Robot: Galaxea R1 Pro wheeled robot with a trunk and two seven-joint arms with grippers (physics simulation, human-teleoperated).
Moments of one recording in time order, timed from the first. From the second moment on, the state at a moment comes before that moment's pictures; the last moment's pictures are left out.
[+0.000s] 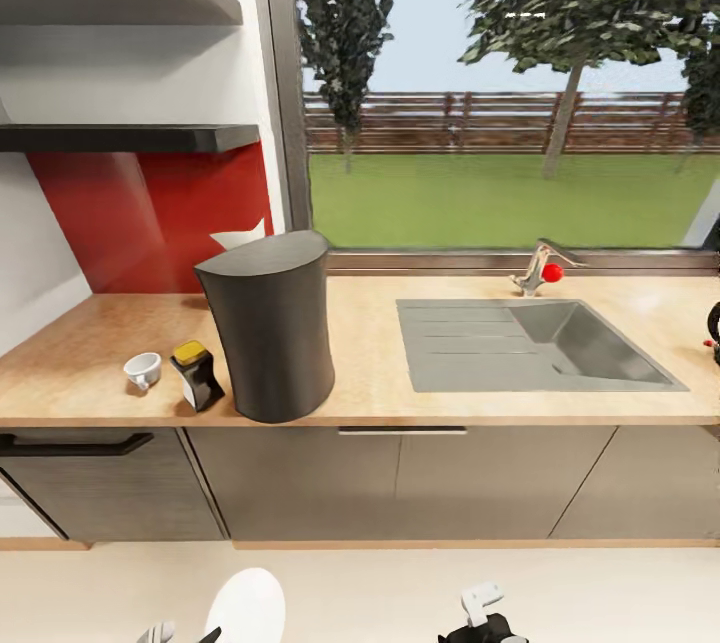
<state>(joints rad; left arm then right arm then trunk) -0.23 0.29 -0.55 -0.29 1.30 -0.08 -0.99 -0.51 0.03 0.36 -0.03 -0.12 -0.07 0.04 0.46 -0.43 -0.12</state>
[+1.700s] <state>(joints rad) -0.31 0.29 -0.40 -1.22 1.21 0.18 -0.51 -0.50 0.03 0.36 -0.03 -0.12 -0.07 0.03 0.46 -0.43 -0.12</state>
